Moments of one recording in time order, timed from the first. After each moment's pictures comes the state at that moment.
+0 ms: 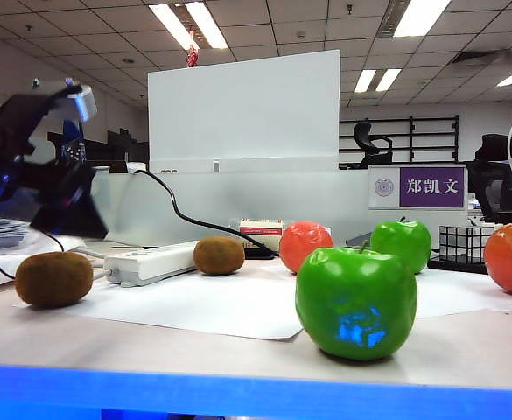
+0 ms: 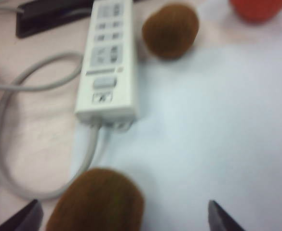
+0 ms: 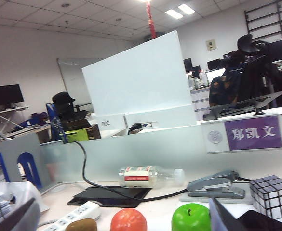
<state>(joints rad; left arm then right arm) -0.34 1.29 0.45 0.36 0.02 0.26 0.07 0.14 0.08 0.41 -0.18 0.32</state>
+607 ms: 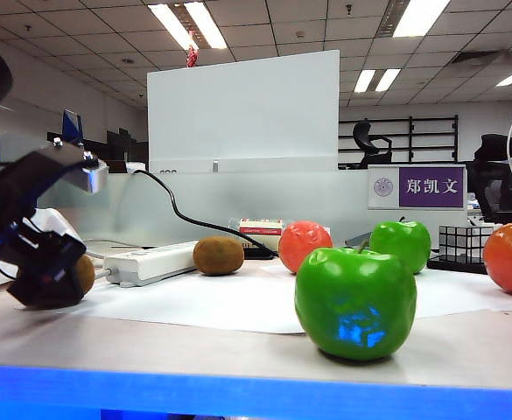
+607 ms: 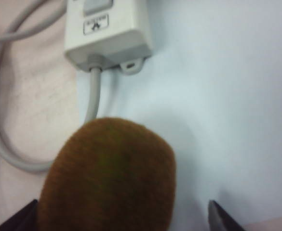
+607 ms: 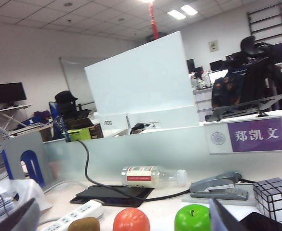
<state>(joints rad) -0.33 1.48 0.47 0.38 -0.09 0.42 0.07 0.14 0.08 0.41 -0.20 0.32</state>
